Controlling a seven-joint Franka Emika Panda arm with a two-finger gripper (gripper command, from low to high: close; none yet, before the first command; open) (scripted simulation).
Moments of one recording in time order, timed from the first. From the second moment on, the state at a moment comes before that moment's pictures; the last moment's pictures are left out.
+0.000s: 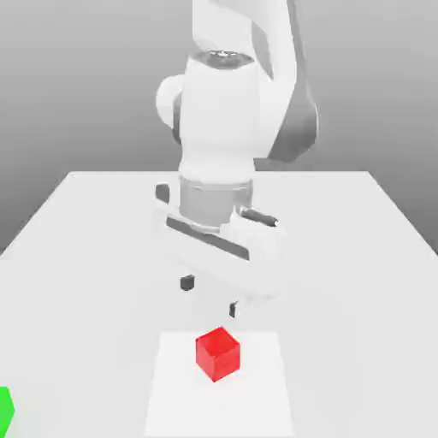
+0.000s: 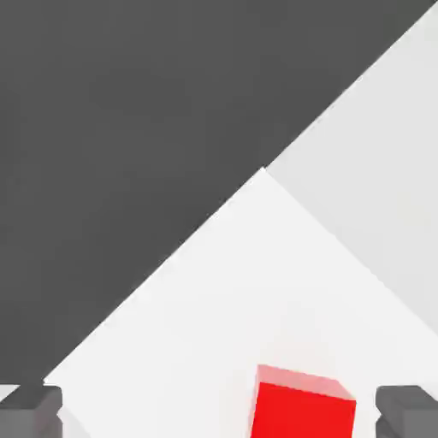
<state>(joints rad) -0.23 -0.05 0.22 -2.77 -0.01 2.77 1.70</state>
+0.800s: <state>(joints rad) -0.18 0.02 0.16 -2.78 0.00 2.80 1.73</state>
